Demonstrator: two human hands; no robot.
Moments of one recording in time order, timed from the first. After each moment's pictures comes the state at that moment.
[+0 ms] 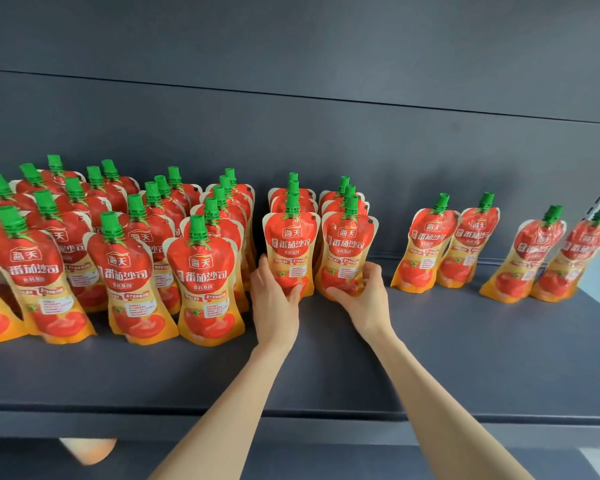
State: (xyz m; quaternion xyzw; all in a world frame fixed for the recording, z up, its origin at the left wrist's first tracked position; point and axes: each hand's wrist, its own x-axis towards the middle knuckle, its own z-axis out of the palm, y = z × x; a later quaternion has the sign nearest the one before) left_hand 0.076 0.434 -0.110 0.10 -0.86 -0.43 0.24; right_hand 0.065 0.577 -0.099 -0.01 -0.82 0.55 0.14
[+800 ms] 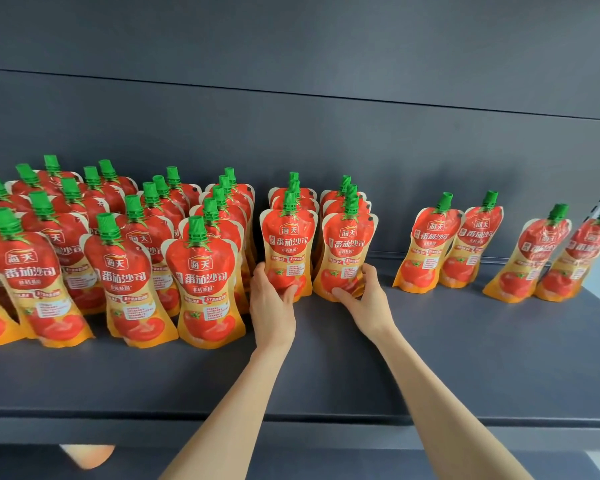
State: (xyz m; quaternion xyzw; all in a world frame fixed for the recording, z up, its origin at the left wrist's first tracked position) left_hand 0.073 0.430 -0.112 0.11 -0.83 -0.48 0.24; right_hand 0.058 0.581 -0.103 0.01 -0.84 0.53 0.10
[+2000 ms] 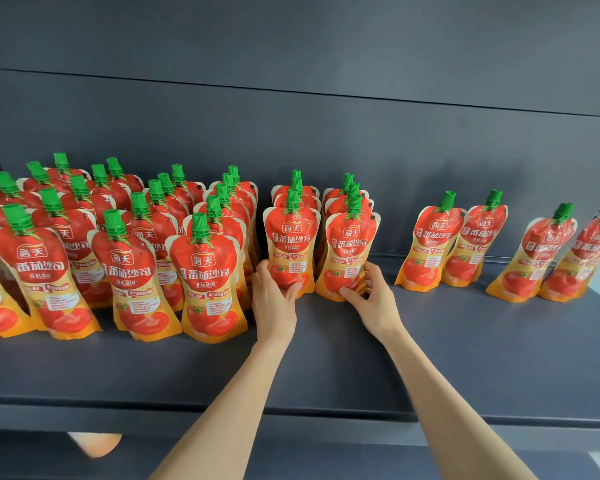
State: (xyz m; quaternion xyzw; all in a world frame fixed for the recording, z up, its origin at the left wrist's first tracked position) left_hand 0.070 0.429 -0.113 0.11 -0.83 -0.49 0.23; right_hand 0.064 0.589 -0.099 0.04 -0.84 0.53 0.10
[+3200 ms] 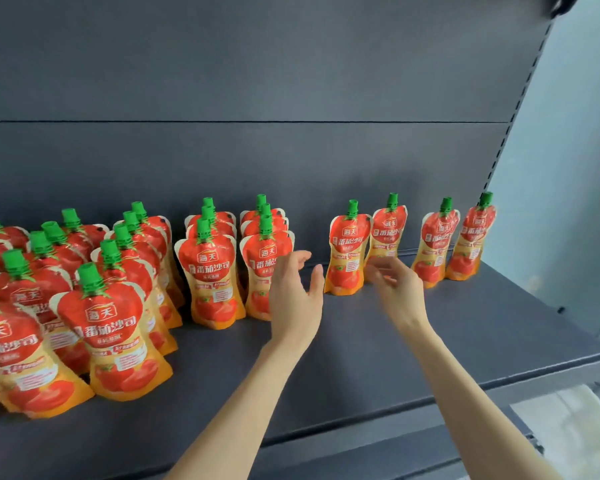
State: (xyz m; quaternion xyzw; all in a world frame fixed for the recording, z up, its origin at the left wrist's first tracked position) left_hand 0.094 0.540 -0.040 -0.12 -0.80 -0.53 0.27; right_hand 0.102 0.698 -0.043 -0.08 -0.81 0.52 0.26
